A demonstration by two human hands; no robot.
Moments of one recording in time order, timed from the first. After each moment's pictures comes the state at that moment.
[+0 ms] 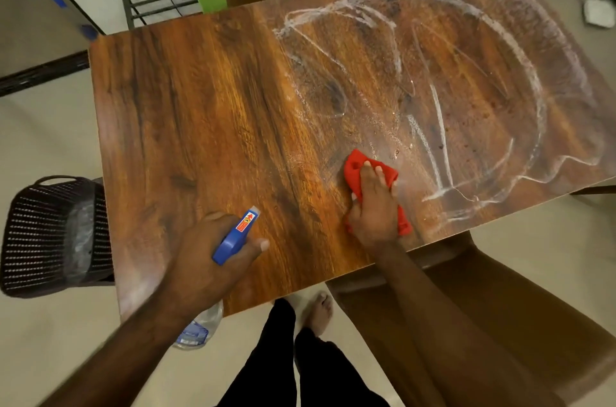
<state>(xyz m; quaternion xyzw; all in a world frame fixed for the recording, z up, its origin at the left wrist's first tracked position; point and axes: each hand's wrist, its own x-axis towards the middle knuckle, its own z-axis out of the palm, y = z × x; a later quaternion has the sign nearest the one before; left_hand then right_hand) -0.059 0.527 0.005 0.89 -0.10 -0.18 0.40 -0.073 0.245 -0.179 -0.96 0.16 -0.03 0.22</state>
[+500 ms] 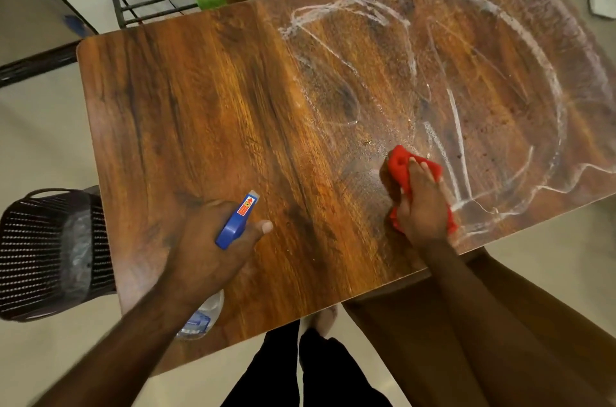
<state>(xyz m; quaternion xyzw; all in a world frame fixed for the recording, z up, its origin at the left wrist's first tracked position) 0.010 0.537 -0.030 0.91 -0.07 -0.15 0.38 -0.048 0.172 -0.180 -0.95 0.22 -0.04 0.22</state>
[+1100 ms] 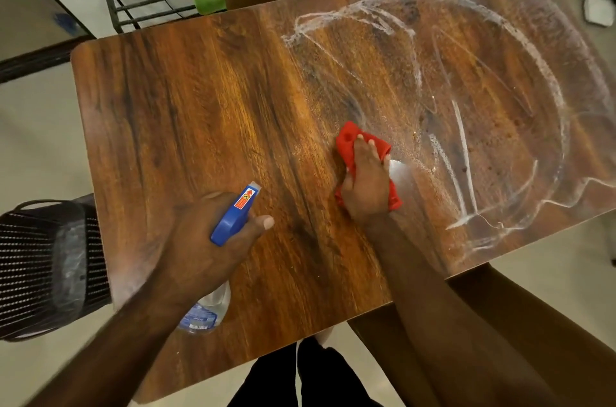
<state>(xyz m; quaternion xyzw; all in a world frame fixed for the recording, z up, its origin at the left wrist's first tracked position) 0.053 0.546 -0.028 0.89 -0.12 -0.14 0.41 0.056 0.262 -0.184 -0.95 0.18 -0.04 0.25</state>
